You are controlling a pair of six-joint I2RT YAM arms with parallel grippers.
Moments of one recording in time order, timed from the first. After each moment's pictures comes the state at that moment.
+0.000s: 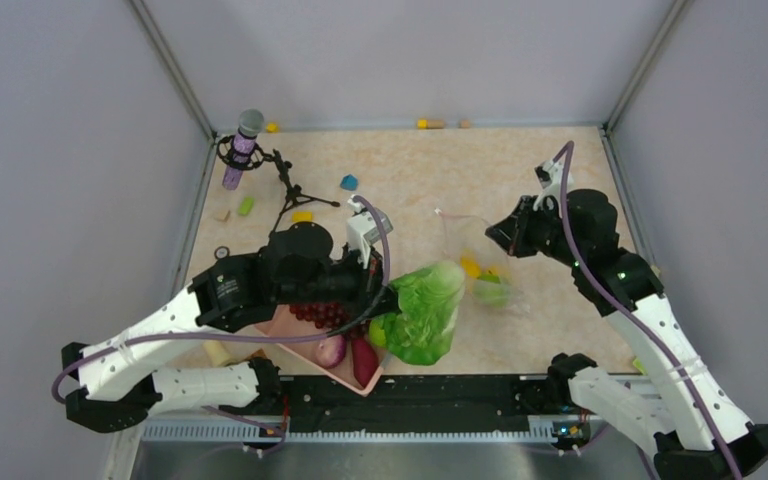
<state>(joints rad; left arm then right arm) -1.13 0.98 1.30 -0.78 0.11 -0.53 0.39 0.84 0.99 -0.56 -0.22 0.41</state>
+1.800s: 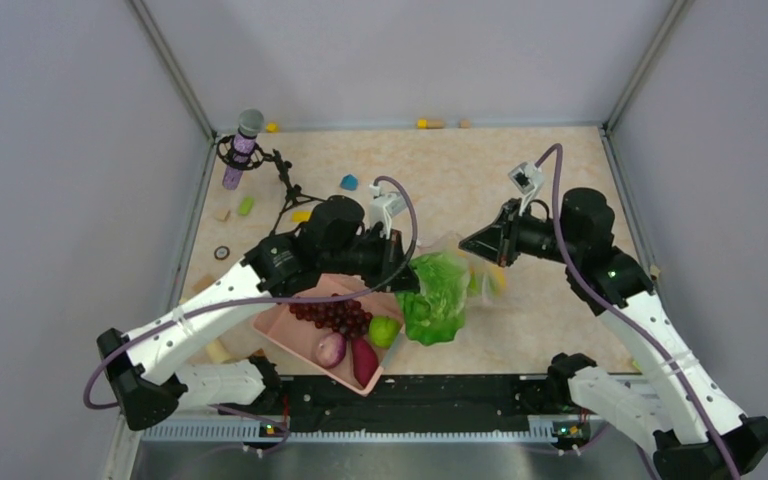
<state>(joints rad) -0.90 1.15 1.18 -0.57 0.38 -0.62 0.39 0.85 0.93 -0.37 -0.66 0.38</state>
